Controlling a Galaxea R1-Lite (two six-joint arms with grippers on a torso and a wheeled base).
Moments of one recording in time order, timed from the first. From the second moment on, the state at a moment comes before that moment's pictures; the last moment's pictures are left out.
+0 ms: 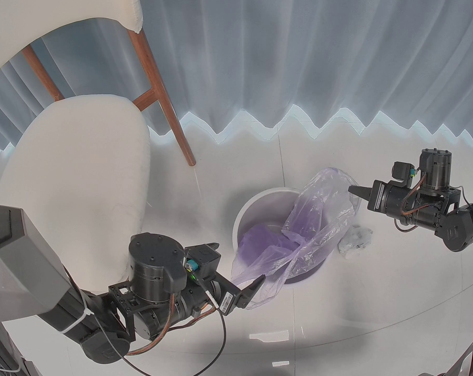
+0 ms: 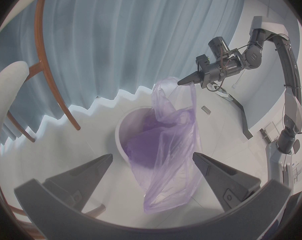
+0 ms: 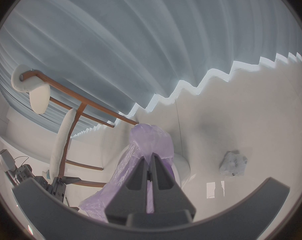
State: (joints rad) left arm -0.77 1.95 -0.52 -1.11 0.09 0.10; right arm 0.05 1.82 -0.79 -0.69 0.36 0.35
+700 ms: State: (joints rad) left arm -0.76 2.09 -0.60 -1.10 0.10 0.13; right arm 0.05 1.81 -0.79 -0.69 0.36 0.33
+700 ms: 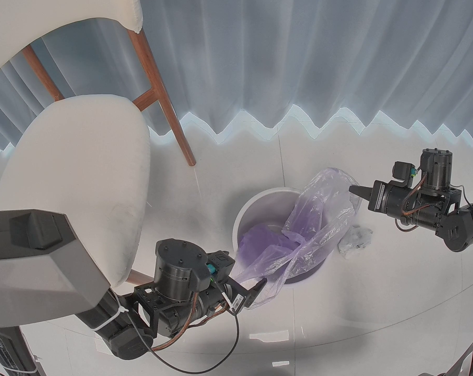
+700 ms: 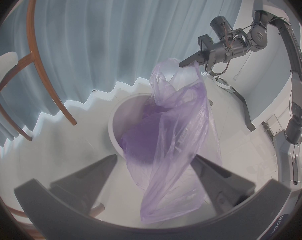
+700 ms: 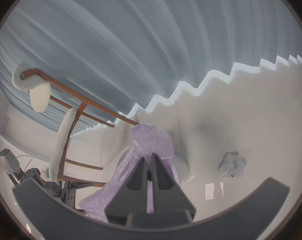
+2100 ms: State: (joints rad) left arm -0.57 2.13 -1.42 -0.28 0.08 -0.14; right arm 0.01 1.93 -1.02 -0.69 0.42 0.33
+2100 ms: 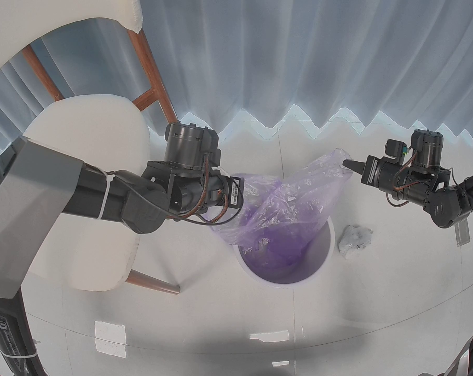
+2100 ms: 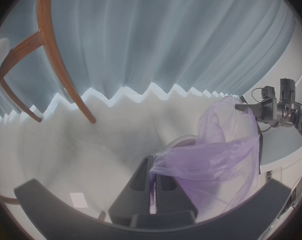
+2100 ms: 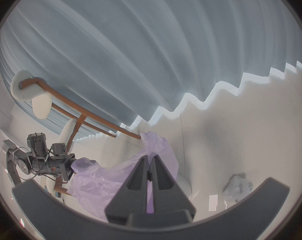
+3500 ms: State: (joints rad) left arm -0.51 2.21 -1.25 -0.28 0.08 -0.18; right arm -0.11 2.16 -0.95 -0.93 0.48 0.24
